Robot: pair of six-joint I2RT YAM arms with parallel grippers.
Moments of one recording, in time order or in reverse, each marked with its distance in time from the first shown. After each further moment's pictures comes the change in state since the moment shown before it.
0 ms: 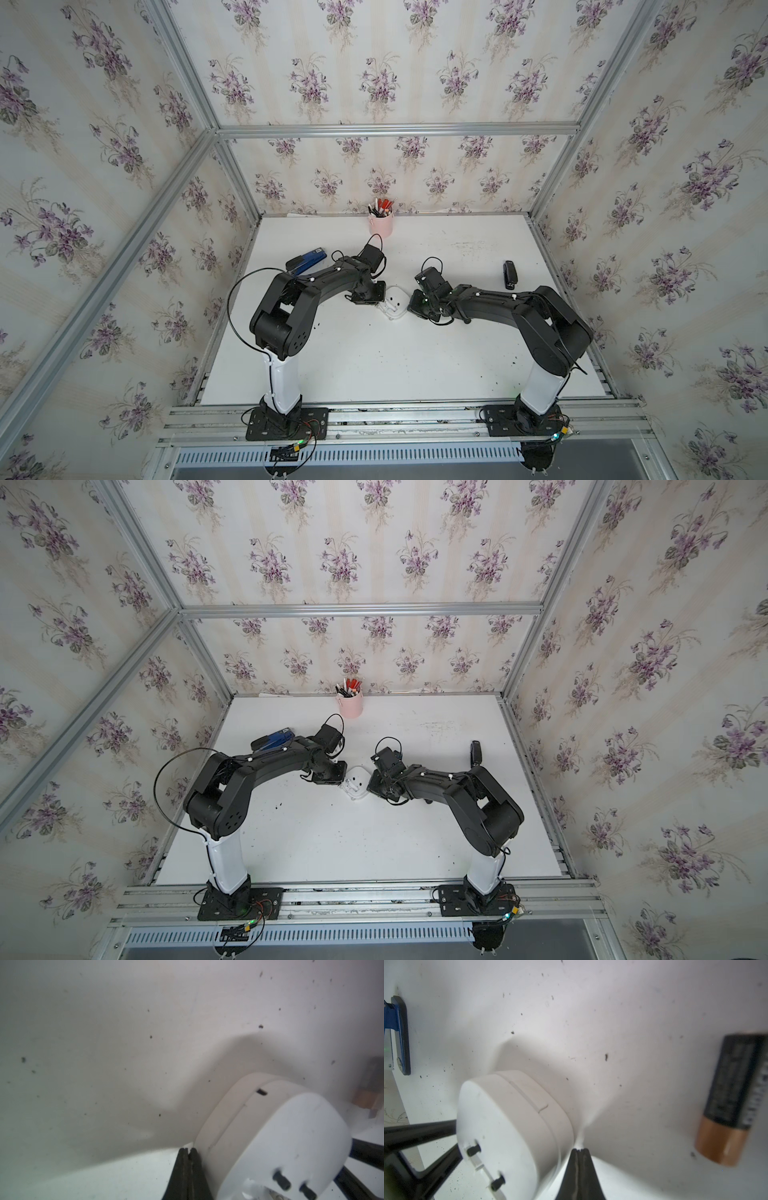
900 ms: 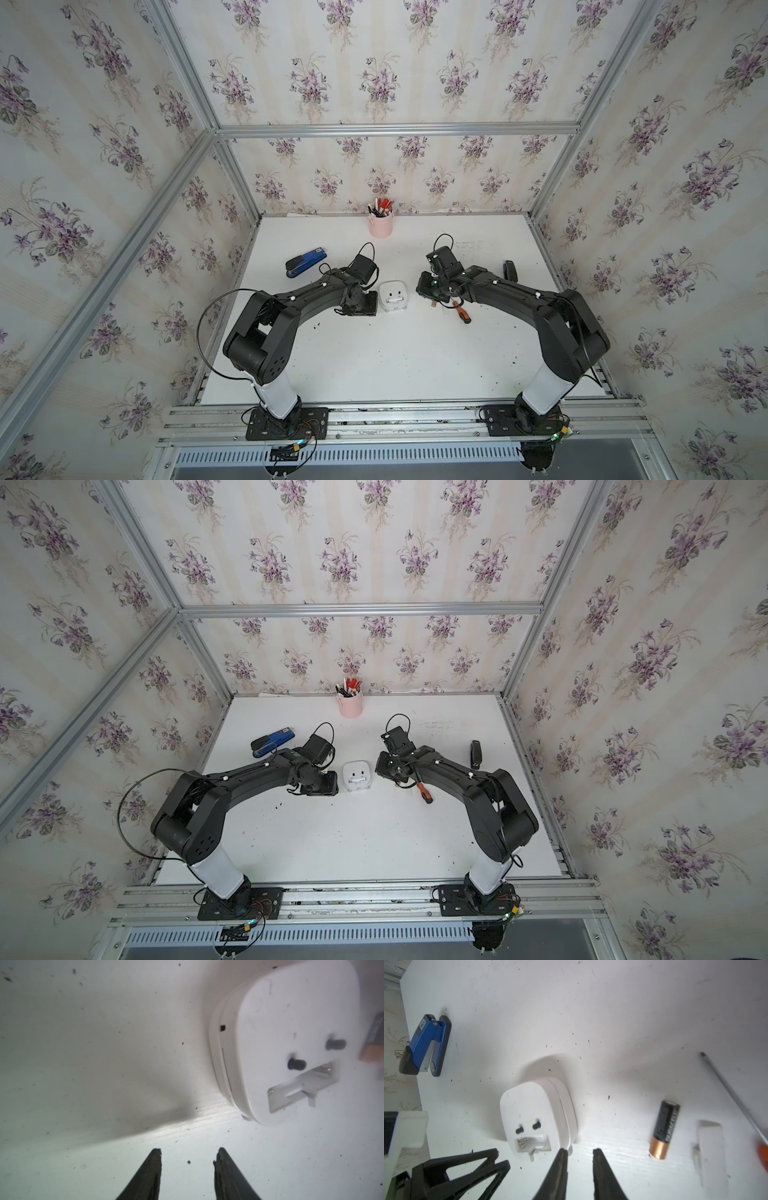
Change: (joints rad) left arm -0.005 -0.224 -0.200 0.011 -0.042 -0.023; right arm -0.089 -0.122 0.130 -0.237 -0.006 -0.191
